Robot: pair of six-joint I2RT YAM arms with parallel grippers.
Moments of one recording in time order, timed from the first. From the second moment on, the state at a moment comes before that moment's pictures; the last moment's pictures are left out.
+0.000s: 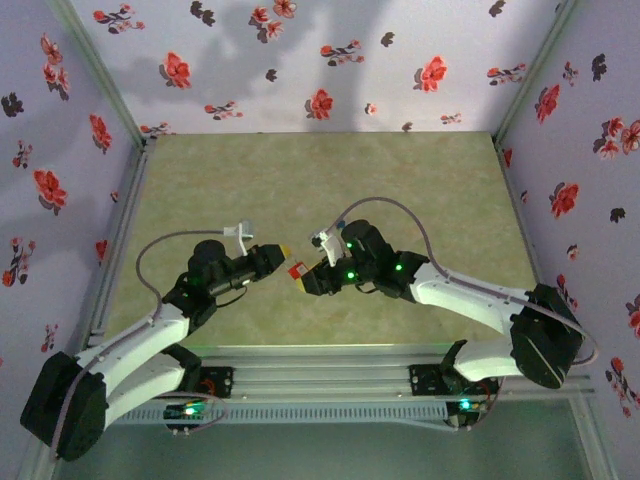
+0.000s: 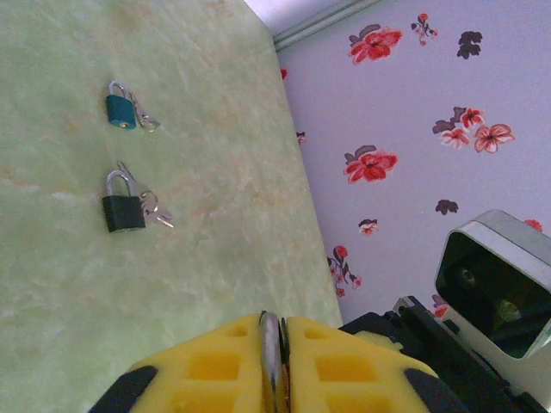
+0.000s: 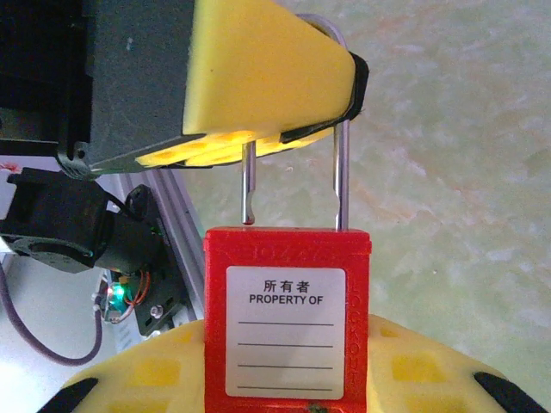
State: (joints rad) left arm -0.59 0.95 0.38 0.35 0.42 -1.03; right arm 0.89 1.32 0.82 -0.11 -0.49 0.37
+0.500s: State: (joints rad) left arm -0.59 0.95 0.38 0.32 0.41 -1.06; right arm 0.92 1.33 0.82 -0.12 -0.42 0.33
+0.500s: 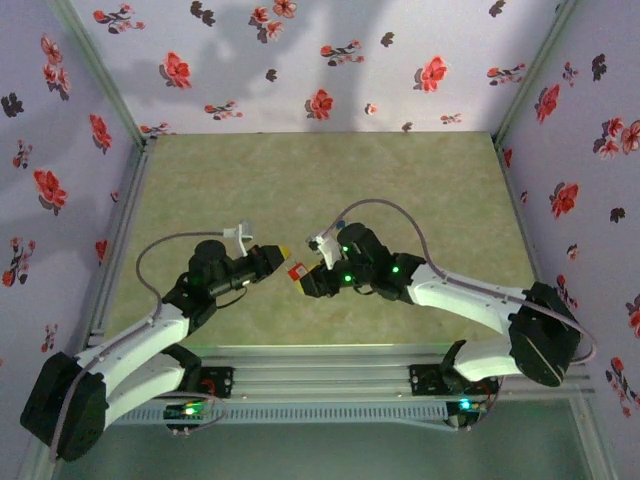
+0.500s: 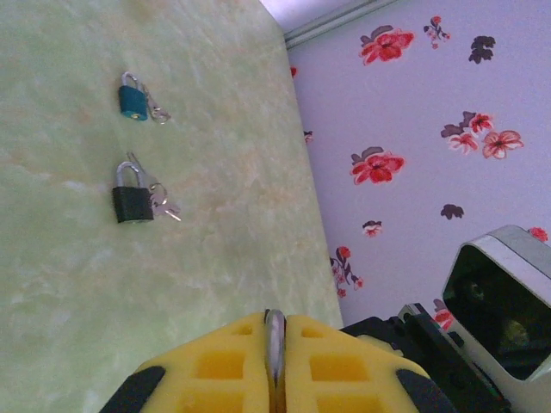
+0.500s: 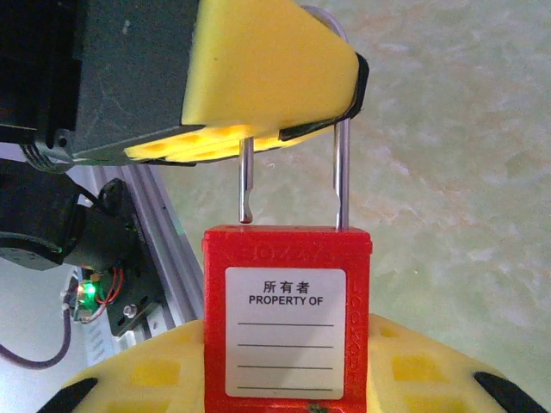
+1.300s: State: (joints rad) left arm -0.58 0.95 0.36 0.28 0.30 -1.12; right arm 0.98 1.42 0.74 0.13 -0.24 0.37
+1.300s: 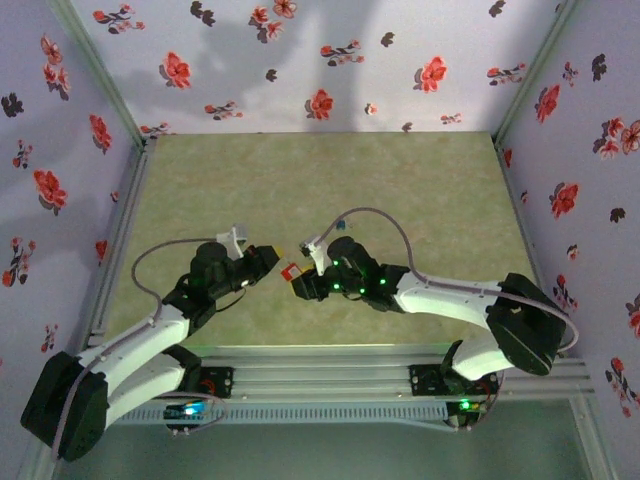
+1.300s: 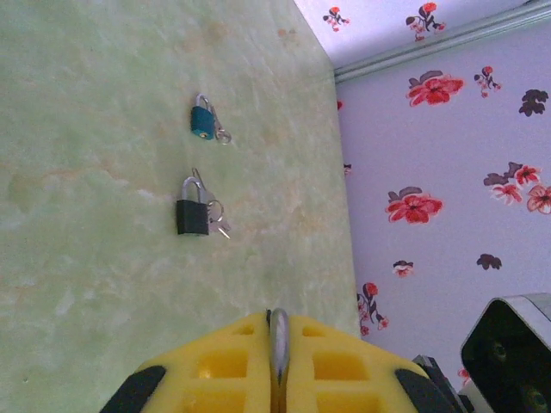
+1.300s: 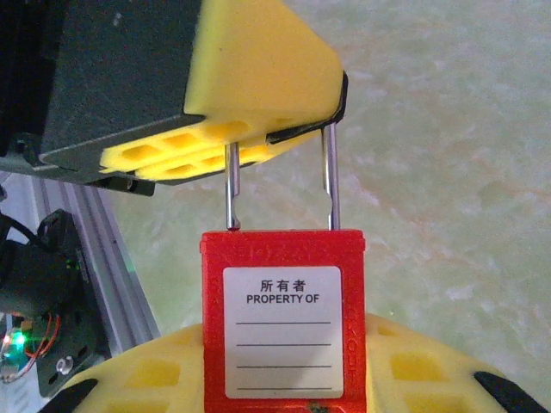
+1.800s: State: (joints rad) left arm -0.59 0.97 0.36 0.28 0.28 -1.15; right arm 1.00 1.42 0.67 0.26 -0.18 0.40
